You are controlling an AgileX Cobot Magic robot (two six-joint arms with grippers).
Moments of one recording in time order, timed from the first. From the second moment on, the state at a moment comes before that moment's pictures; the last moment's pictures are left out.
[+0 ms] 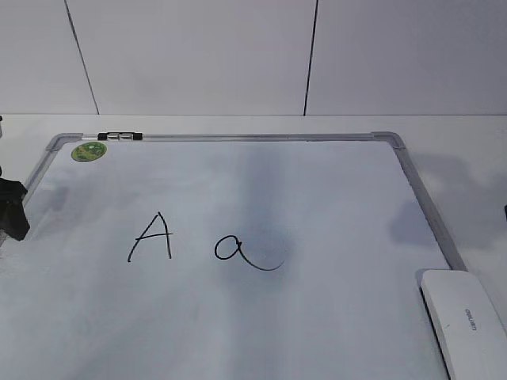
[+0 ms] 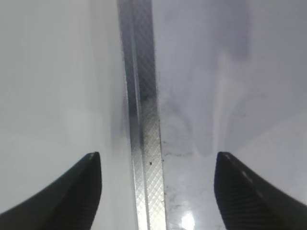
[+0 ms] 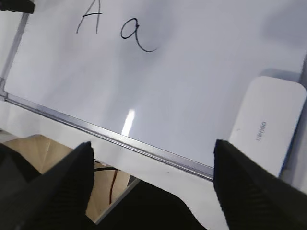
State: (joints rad) left arm 0.05 1.83 -1.10 -0.17 0.77 0.20; right arm 0.04 0.86 -0.88 0.54 1.21 -0.33
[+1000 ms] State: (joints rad) left arm 0.05 1.83 -1.10 -0.17 0.77 0.20; right arm 0.10 0.86 -0.81 0.22 1.24 -0.09
